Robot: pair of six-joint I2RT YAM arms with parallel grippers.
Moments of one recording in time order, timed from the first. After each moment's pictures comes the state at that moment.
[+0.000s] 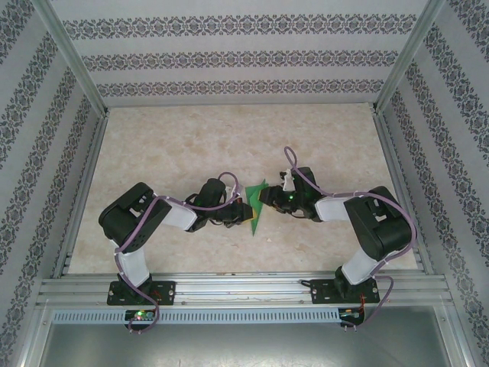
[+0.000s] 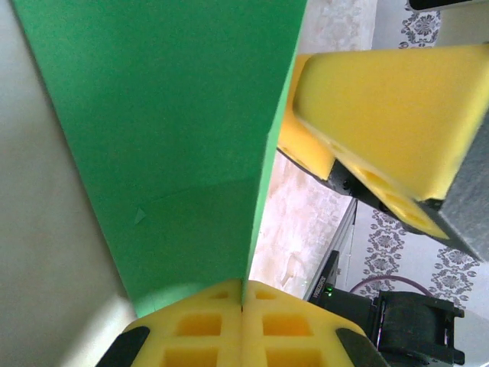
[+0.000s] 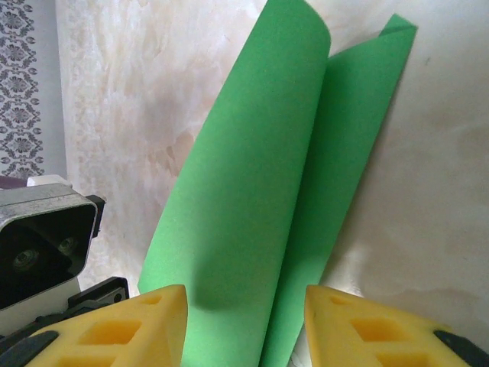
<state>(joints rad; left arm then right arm) -0.65 1.82 0.65 0.58 0.66 -1.09 0.40 1.65 0.57 0.33 -0.61 0.84</state>
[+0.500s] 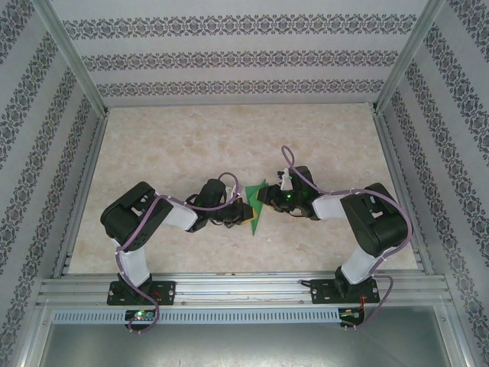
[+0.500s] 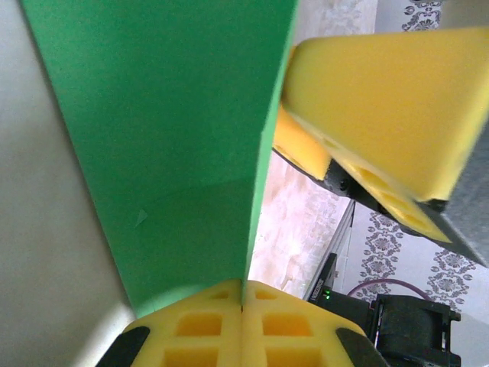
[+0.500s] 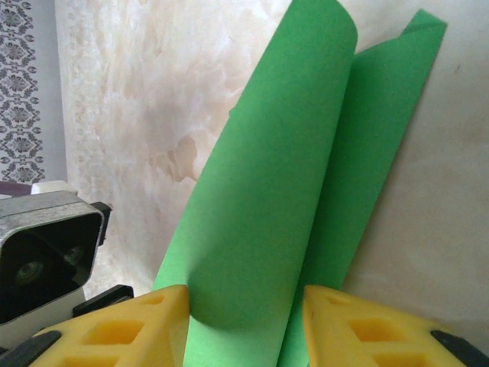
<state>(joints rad) -0.65 1.84 0.65 0.61 0.66 -1.11 0.41 1.69 0.60 0.34 -0.61 0.85</state>
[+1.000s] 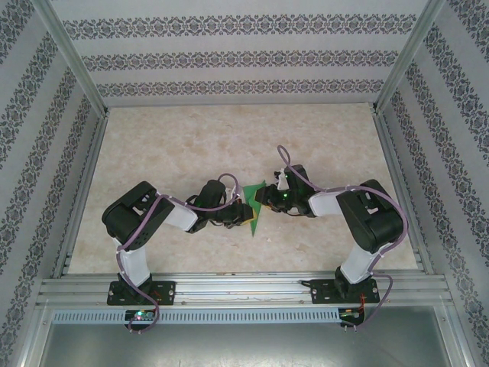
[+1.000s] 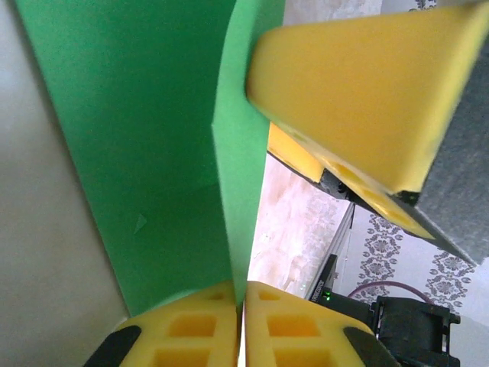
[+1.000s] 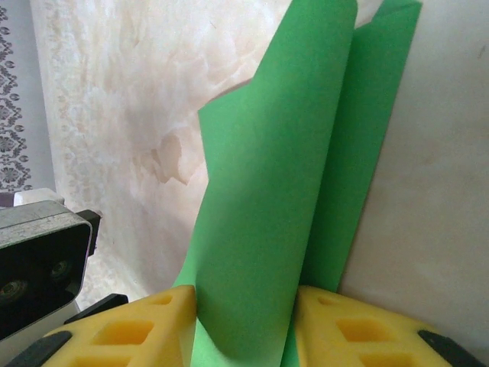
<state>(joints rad) -0.65 1.85 0.64 0.62 0.66 -1.13 0.43 1.73 0.65 0.28 -0.59 0.86</state>
